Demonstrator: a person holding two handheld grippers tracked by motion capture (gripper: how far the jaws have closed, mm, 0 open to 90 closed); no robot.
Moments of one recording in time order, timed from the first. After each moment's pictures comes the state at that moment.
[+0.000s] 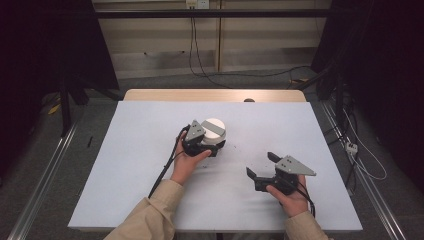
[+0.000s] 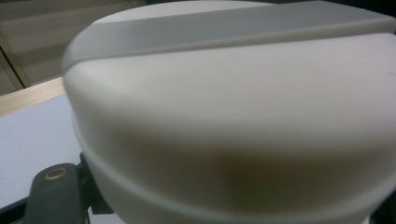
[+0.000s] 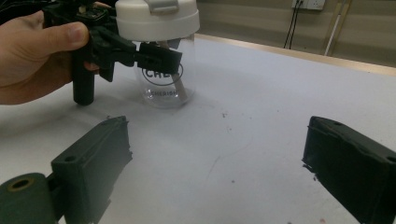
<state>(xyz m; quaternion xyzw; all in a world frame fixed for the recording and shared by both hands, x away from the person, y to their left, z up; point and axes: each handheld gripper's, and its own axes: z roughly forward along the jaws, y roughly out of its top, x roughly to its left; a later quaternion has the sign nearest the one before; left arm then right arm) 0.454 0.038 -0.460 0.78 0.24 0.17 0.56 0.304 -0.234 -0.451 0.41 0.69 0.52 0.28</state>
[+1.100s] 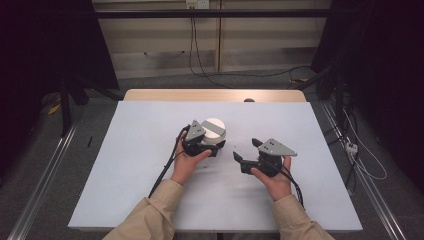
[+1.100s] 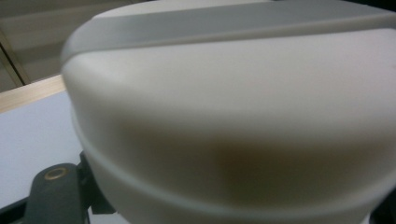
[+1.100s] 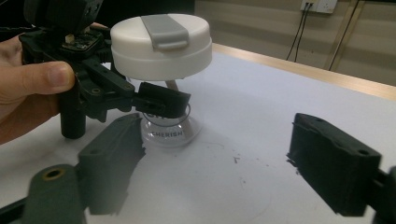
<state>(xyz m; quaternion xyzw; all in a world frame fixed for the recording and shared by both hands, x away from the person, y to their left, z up) 0.455 0.038 -0.460 0.78 0.24 0.17 0.55 0.347 -0.201 -0.433 0.40 0.71 0.51 0.28</state>
